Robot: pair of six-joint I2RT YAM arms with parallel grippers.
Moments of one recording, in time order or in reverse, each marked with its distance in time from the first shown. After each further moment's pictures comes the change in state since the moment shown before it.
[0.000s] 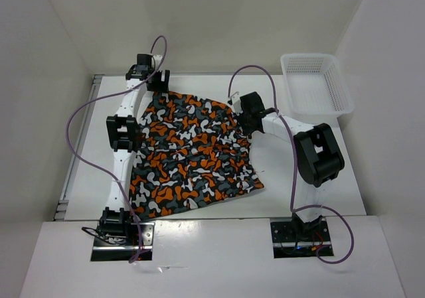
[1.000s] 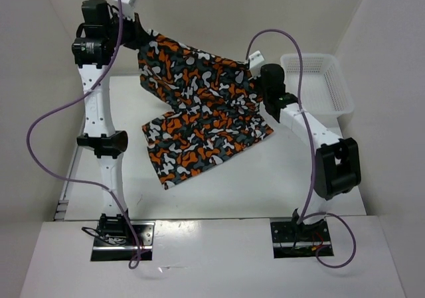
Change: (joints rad) left arm 0.032 -0.451 0.347 -0.316 0.323 0.000; right arm -0.090 -0.137 0.148 0.233 0.242 -0.154
